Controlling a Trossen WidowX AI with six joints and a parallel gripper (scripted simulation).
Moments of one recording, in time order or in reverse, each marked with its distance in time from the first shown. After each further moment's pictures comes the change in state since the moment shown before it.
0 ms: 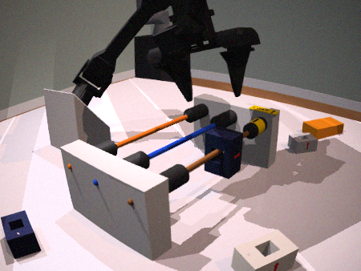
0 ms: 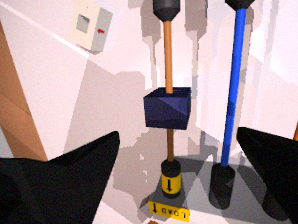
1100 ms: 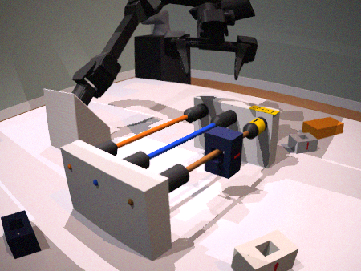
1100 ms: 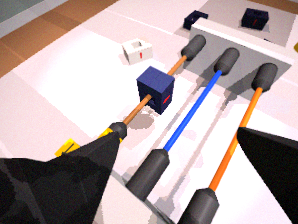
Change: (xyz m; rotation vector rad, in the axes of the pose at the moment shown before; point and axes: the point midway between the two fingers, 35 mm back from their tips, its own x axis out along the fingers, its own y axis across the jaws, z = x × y) arm -0.020 -0.062 -0.107 -0.729 -0.723 -0.017
